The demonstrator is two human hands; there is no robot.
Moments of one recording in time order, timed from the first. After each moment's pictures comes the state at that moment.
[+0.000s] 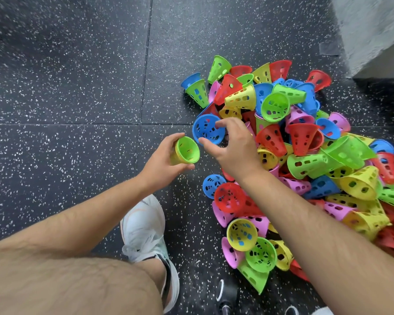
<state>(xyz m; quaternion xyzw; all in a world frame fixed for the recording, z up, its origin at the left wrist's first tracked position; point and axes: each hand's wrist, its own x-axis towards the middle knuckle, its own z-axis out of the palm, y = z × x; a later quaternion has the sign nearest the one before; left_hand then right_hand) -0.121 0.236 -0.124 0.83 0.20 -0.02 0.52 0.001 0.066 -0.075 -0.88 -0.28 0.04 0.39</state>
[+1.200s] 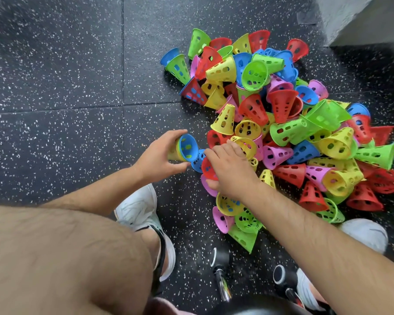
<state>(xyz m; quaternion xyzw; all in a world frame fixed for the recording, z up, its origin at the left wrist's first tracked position) -0.147 0.205 -0.129 0.89 0.07 -0.06 0.44 -0.073 -0.016 -0.104 -0.88 -0.46 0.11 -0.01</state>
